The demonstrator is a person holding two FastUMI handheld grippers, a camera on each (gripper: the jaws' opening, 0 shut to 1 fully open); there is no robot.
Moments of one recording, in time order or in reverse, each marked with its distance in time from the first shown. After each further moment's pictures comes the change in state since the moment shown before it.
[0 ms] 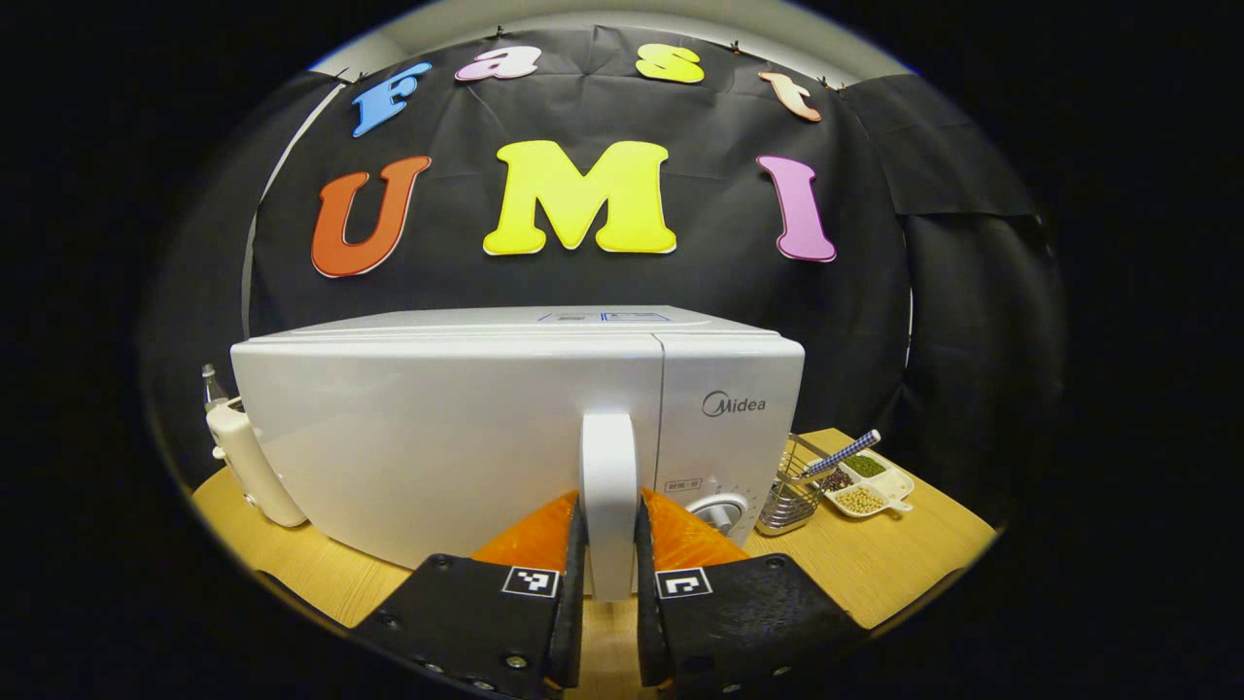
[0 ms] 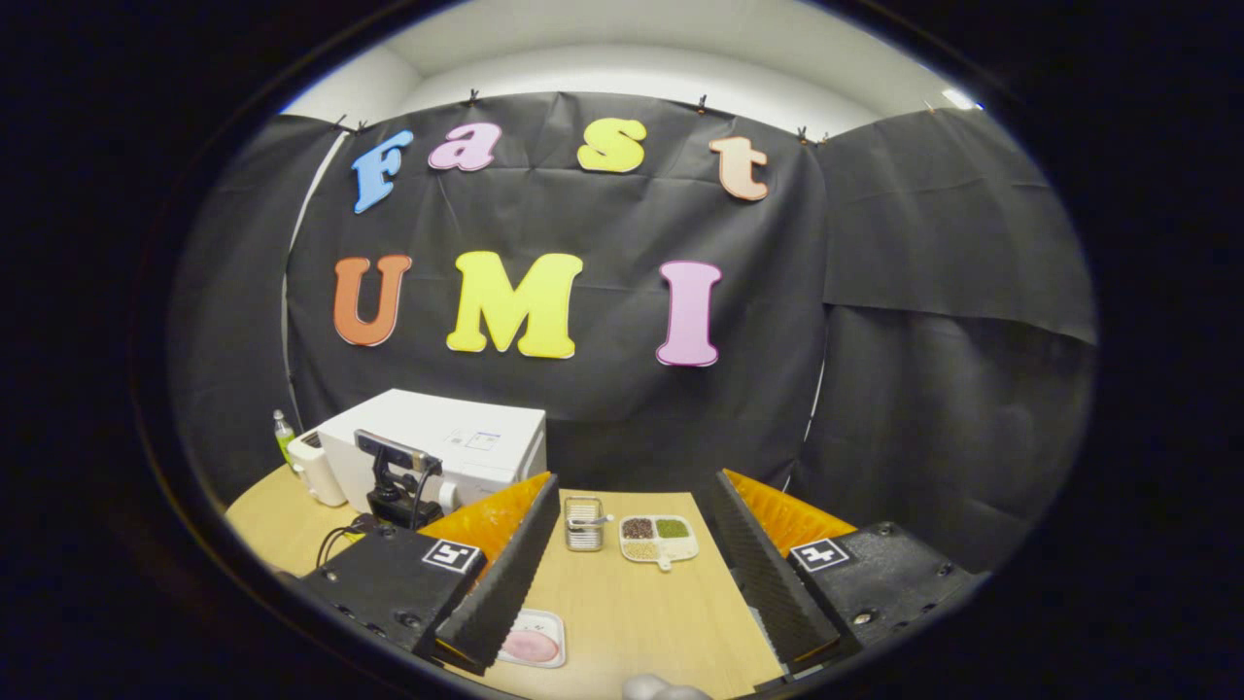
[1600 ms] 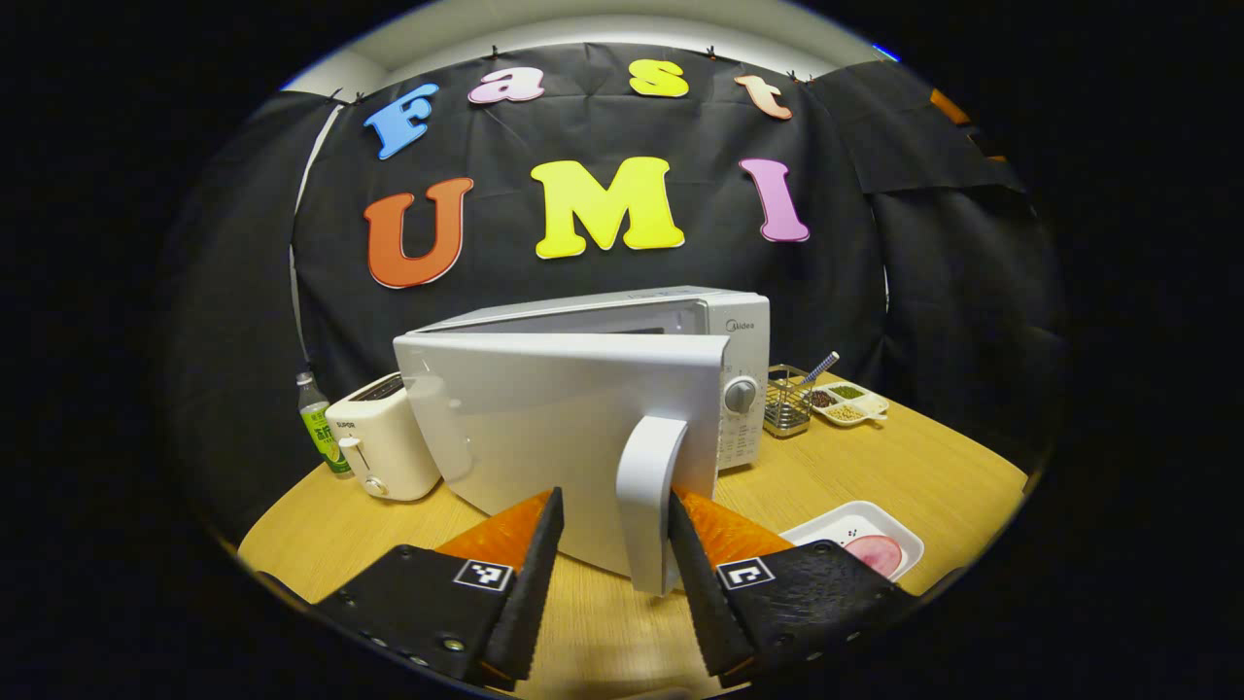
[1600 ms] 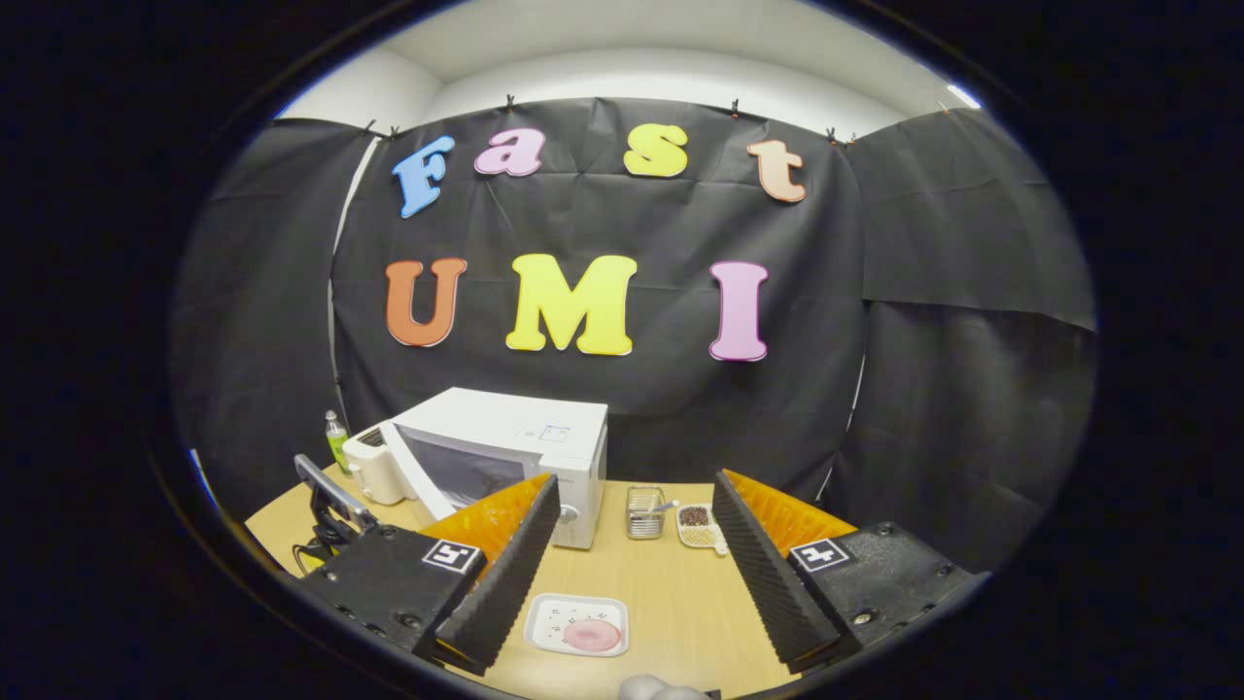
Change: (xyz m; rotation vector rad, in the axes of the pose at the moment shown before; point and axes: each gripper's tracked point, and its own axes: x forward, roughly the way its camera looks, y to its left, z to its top) left arm -0.182 0.093 -0.024 0.069 0.027 0.013; right arm -0.050 0.077 -0.011 0.006 -0.006 0.119
